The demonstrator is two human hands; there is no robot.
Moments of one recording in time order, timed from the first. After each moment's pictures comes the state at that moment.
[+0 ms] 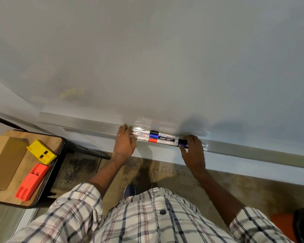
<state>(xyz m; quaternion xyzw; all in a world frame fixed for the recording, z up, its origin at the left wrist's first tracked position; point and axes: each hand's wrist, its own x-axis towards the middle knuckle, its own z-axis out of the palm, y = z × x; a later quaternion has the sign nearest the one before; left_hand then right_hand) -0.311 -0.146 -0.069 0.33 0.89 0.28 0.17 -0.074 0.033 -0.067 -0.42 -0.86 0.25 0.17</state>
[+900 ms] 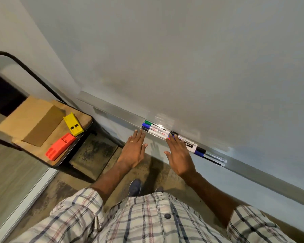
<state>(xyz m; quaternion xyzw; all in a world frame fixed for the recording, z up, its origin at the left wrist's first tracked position) -0.268 -0.213 -0.061 0.34 0.91 0.12 0.18 -0.132 -0.022 -0.070 -0.12 -0.98 0.14 0.02</state>
